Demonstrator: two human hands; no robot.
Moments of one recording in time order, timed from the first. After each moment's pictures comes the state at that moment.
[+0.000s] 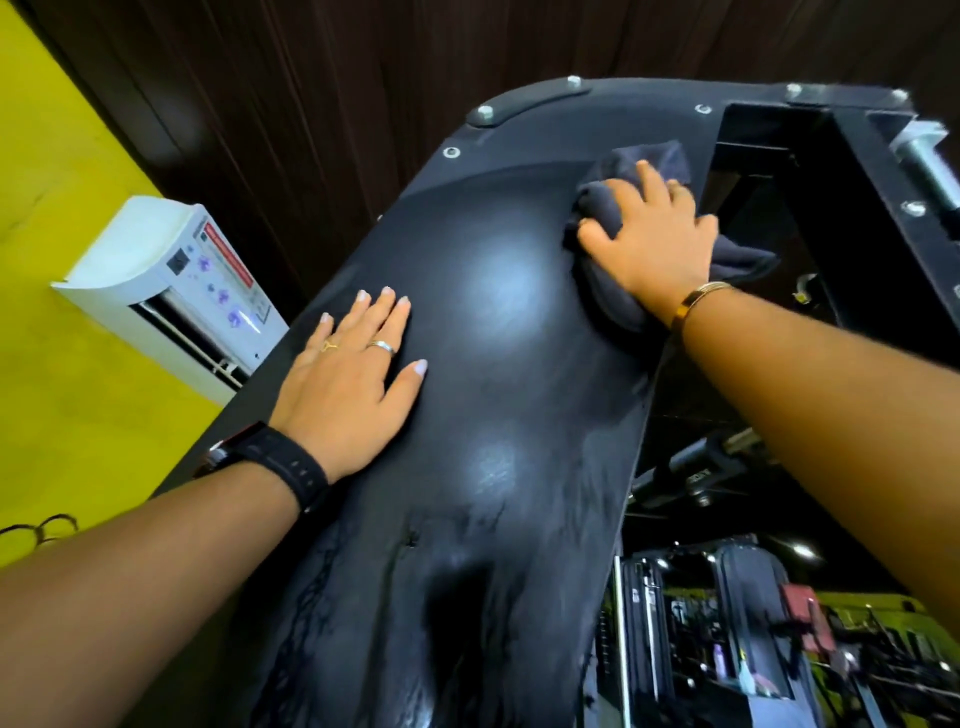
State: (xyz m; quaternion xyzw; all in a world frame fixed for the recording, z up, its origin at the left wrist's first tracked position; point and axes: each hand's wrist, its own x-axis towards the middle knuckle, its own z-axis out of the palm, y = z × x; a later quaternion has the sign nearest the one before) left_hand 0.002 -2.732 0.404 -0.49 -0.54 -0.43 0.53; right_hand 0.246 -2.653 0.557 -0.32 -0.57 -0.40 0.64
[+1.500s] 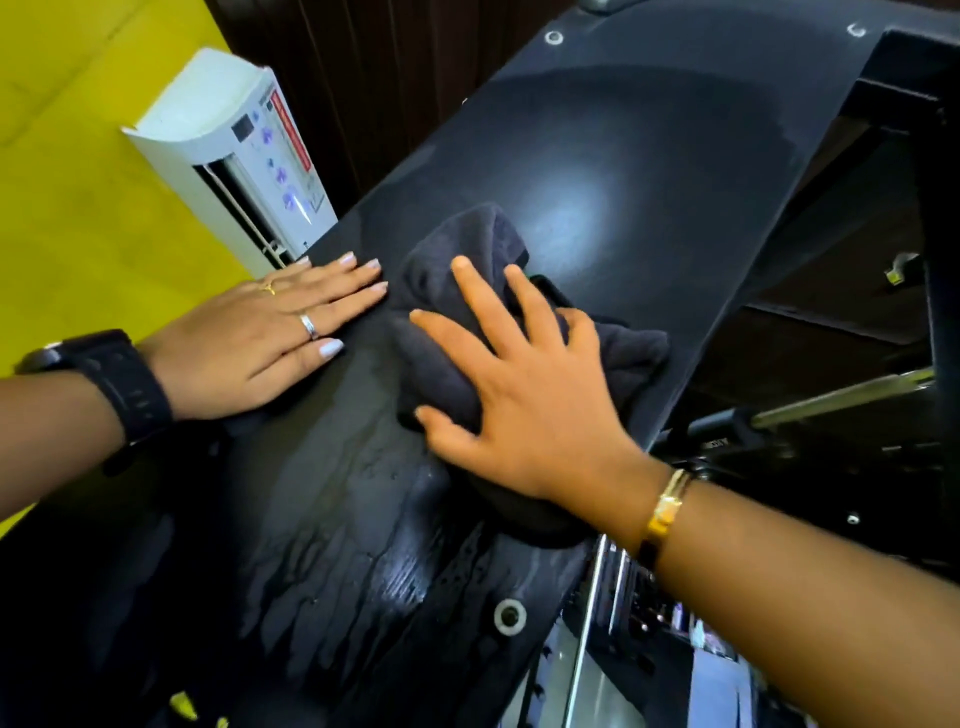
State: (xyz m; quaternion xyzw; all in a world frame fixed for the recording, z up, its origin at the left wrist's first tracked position) left_hand -0.103 -2.764 0.328 -0.61 -0.44 -0.28 0.60; right_hand 0.157 -2.678 0.349 -0.06 -0.68 -0.56 0.47
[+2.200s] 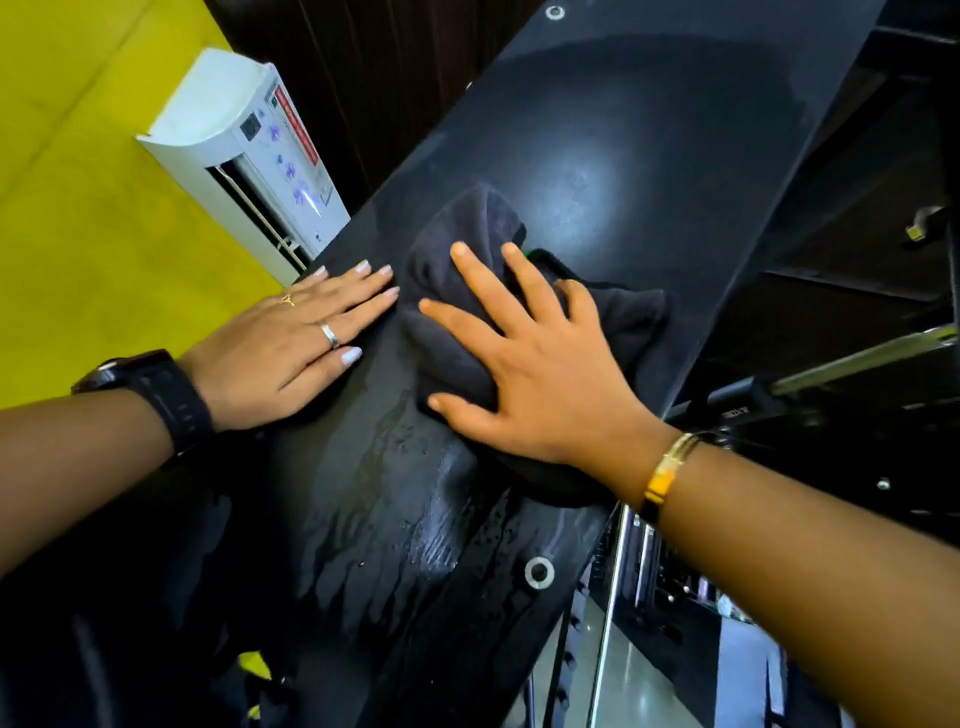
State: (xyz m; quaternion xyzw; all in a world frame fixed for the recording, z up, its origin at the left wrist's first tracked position) left_hand -0.095 -2.769 0.311 -0.60 -0.44 -0.28 0.60; right_hand 0.154 -2.678 0.351 -0.06 -0.68 -0.58 0.44
